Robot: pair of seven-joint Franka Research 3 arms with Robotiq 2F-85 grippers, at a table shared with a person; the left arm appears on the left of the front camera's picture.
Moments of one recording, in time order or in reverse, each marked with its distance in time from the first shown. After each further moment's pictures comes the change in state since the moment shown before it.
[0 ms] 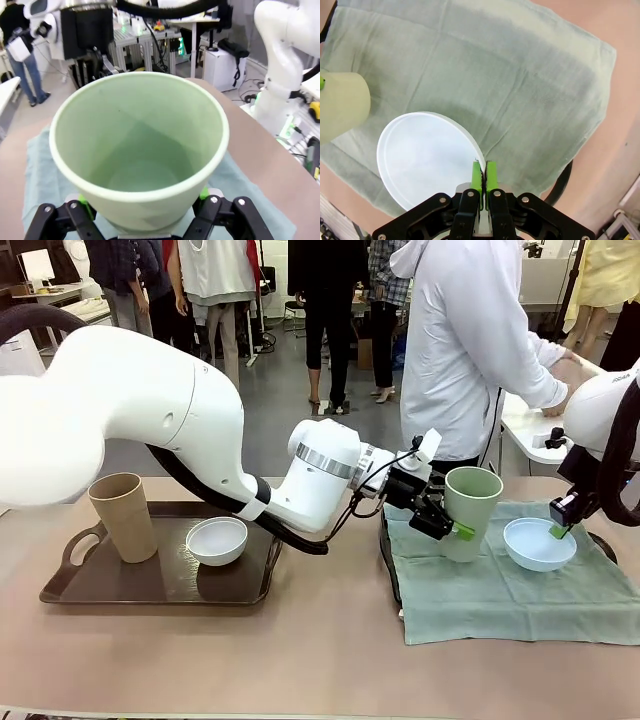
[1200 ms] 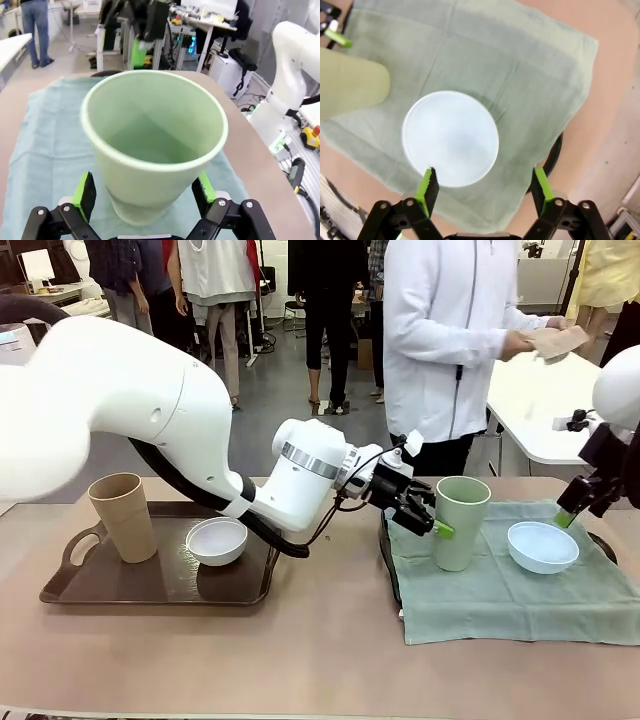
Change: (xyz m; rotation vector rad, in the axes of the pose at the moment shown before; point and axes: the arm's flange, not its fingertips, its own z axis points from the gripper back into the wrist) left arm -0.013 -0.007 0.032 0.042 0.077 0.251; right arm -0.020 0.001 0.050 0.016 -0.025 -0.021
